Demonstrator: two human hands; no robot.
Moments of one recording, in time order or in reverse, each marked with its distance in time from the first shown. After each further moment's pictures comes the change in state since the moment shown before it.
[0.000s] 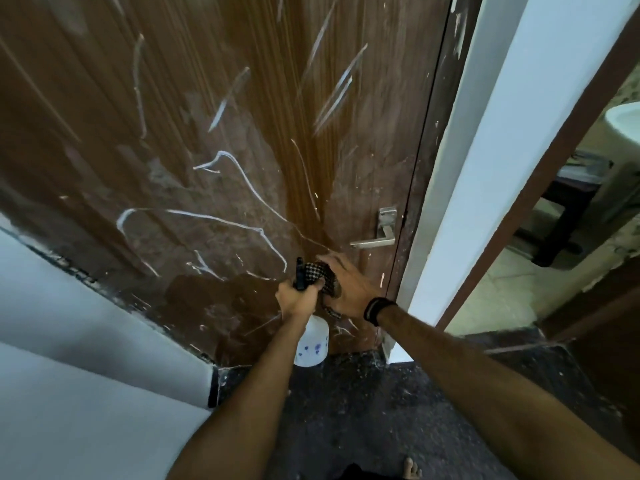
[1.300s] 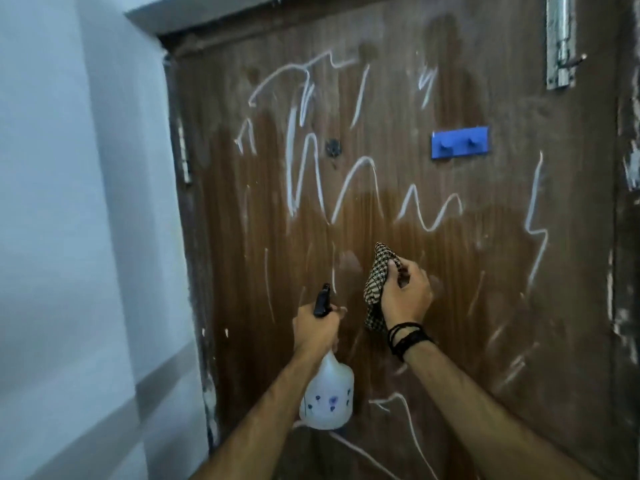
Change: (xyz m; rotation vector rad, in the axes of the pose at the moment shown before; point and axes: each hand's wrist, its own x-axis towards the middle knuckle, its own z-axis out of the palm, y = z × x) left_hand -0.015 0.313 -0.285 -0.281 0.140 0.617; right_hand 0.187 -0.401 -0.199 0.538 1.126 -0.176
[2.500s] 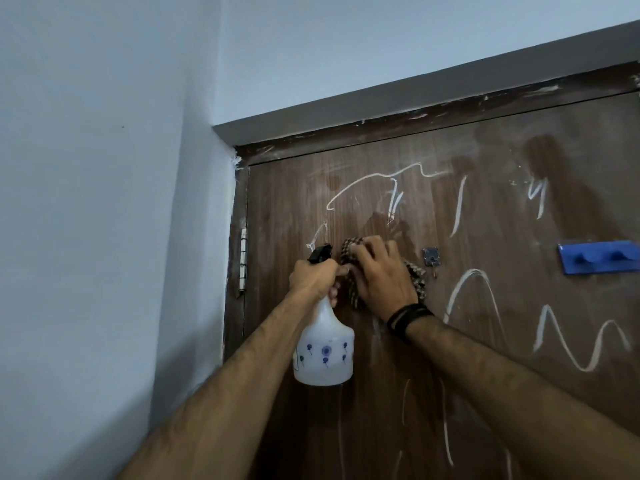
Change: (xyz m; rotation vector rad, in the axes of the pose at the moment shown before) left_hand 0.215 0.208 -0.133 -0.129 -0.127 0.338; right_hand 0.116 -0.152 0.235 -0.491 0.053 -1.194
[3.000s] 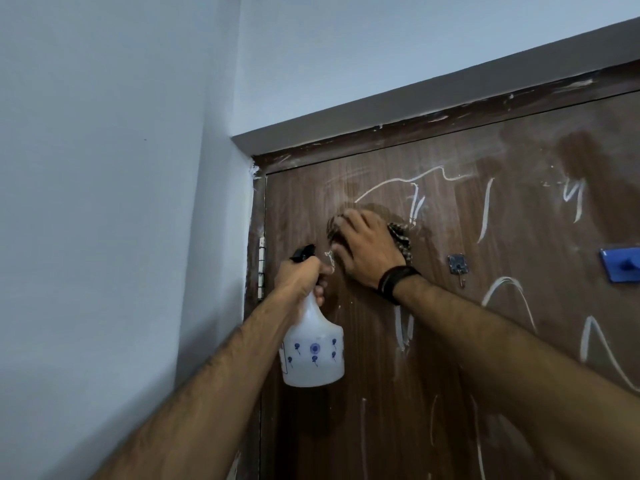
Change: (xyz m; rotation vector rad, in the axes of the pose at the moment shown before) left_hand 0.016 0.011 -0.045 -0.031 0.074 -0.002; right_hand 0.078 -0.014 0.025 0.004 -0.107 -0.125
